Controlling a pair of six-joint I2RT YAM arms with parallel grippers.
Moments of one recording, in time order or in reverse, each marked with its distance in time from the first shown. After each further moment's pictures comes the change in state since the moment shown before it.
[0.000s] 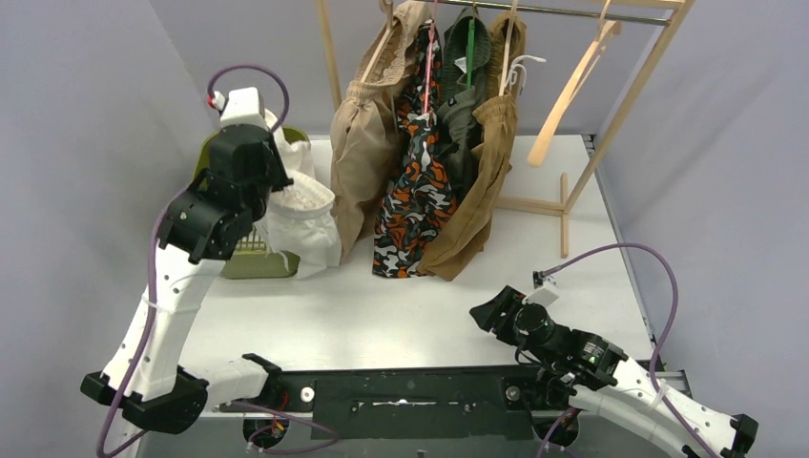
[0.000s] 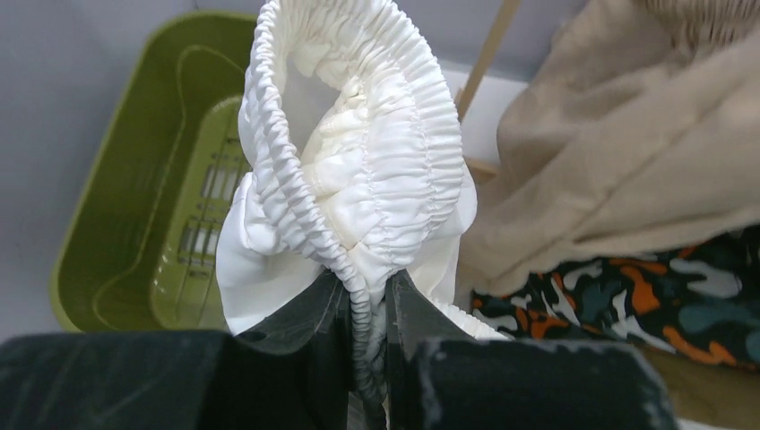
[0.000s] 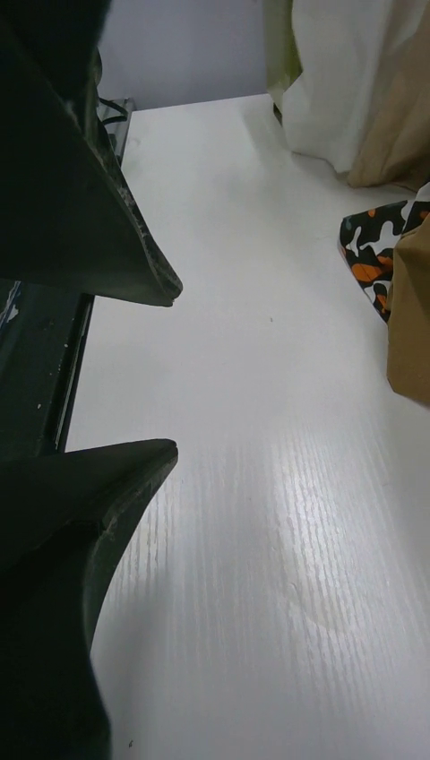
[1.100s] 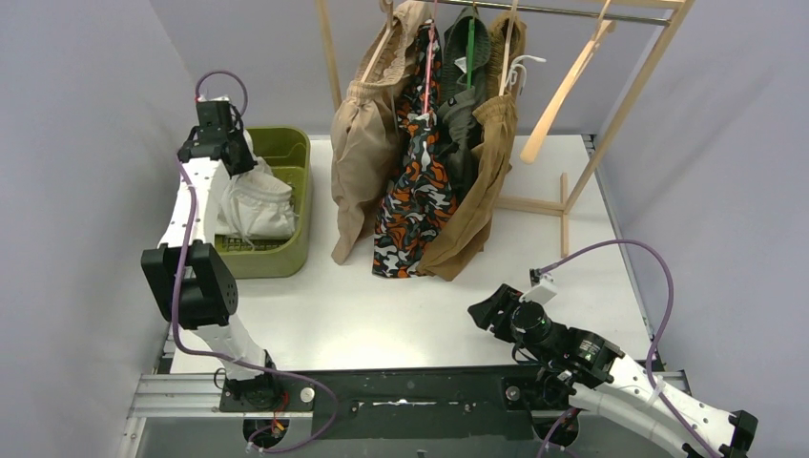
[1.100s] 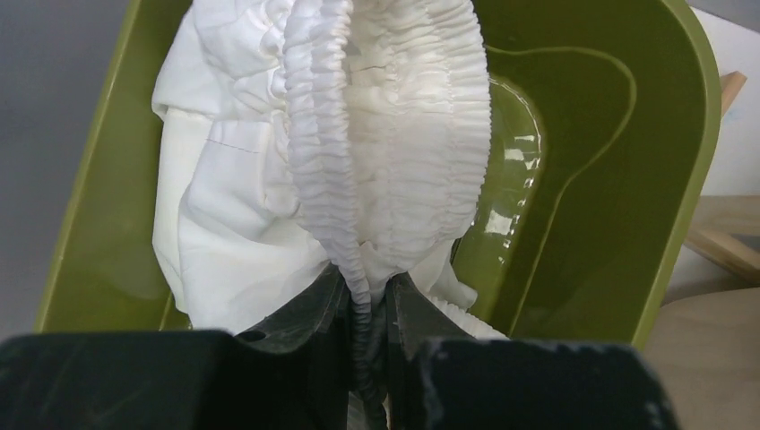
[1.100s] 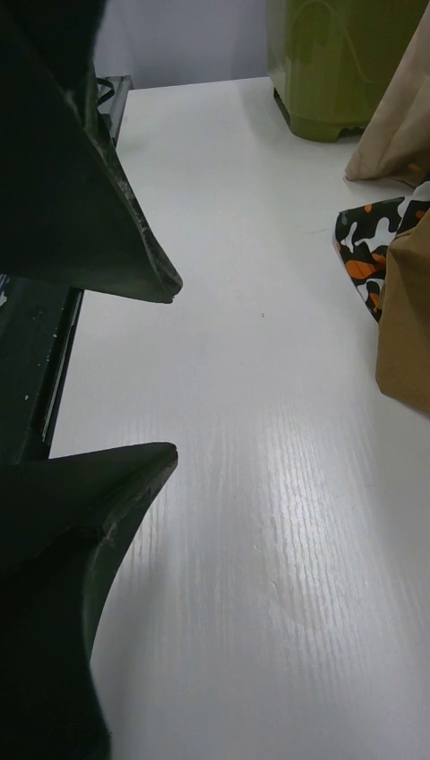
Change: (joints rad) left arm 0.592 0.570 0.049 0.223 0.372 0.174; right arm 0.000 0.046 0.000 0.043 0.017 -0.048
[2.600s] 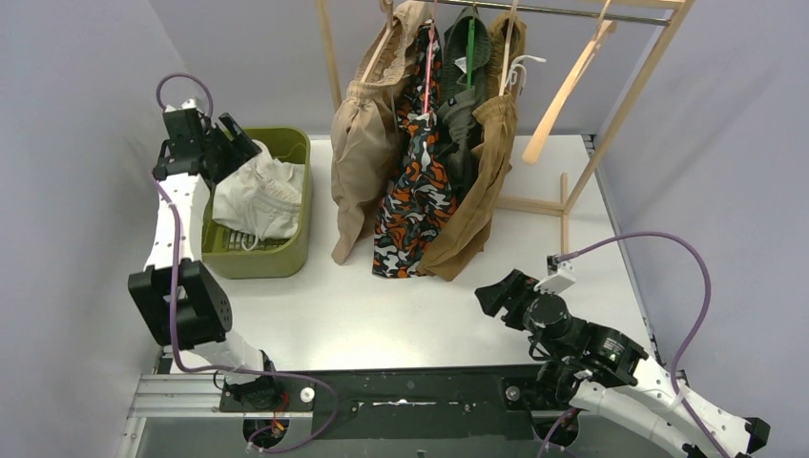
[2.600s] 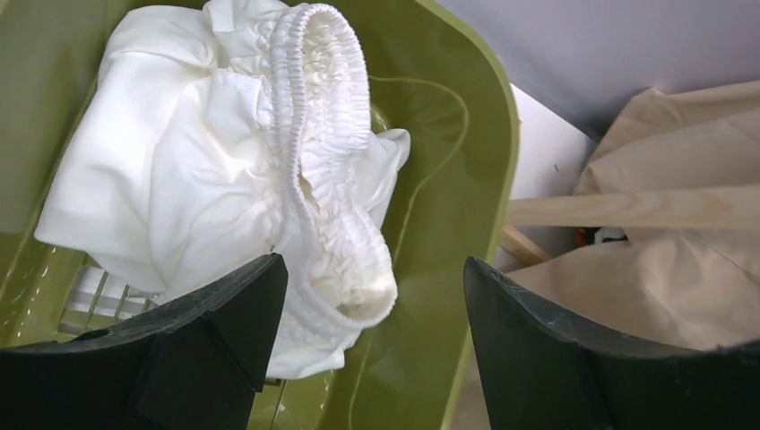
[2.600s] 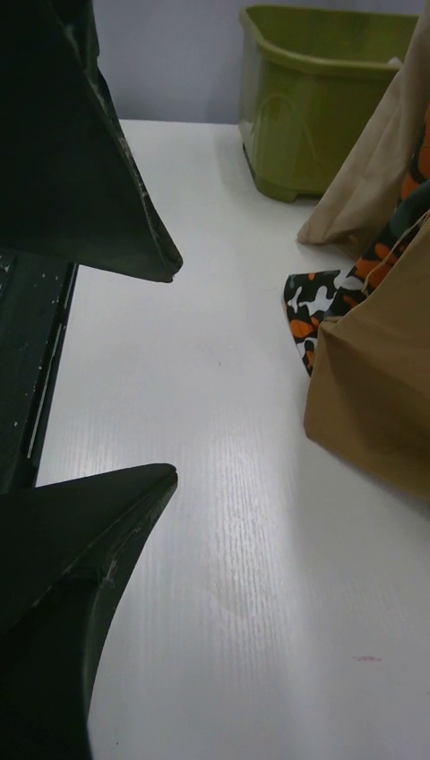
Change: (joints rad) left arm 0.130 -0.064 -0.101 0.130 0.363 -0.283; right arm 0.000 0.003 0.180 -0.085 0.085 -0.093
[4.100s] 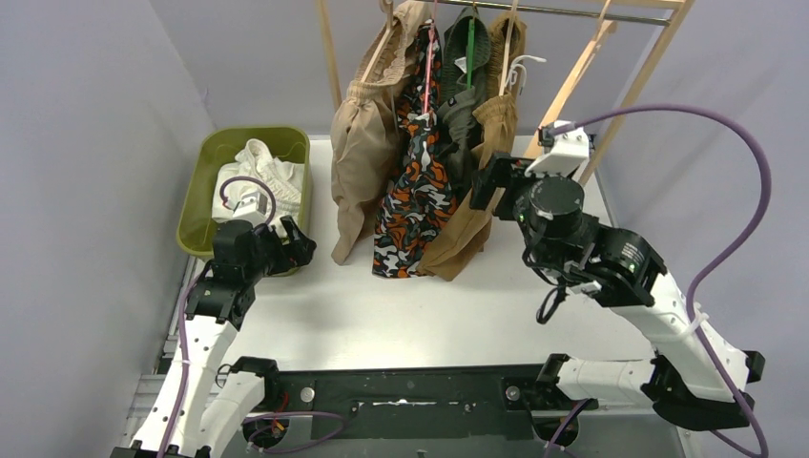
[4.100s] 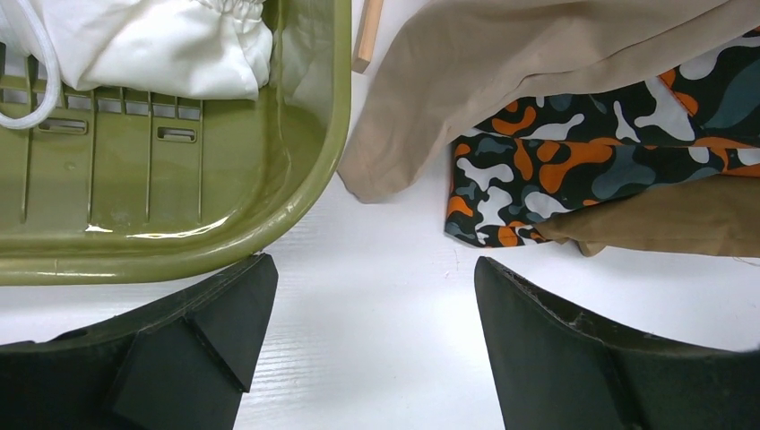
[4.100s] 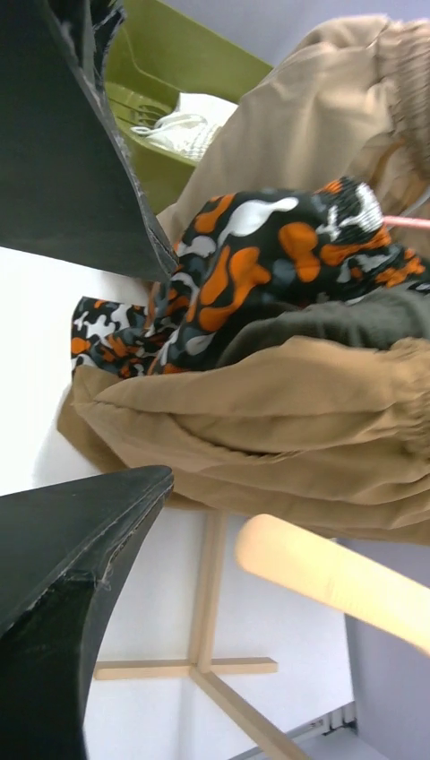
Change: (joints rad) left arm -0.358 -0.913 -0.846 0.042 -0.082 0.046; right arm 0.007 0.668 1.040 -0.061 0.298 -0.586
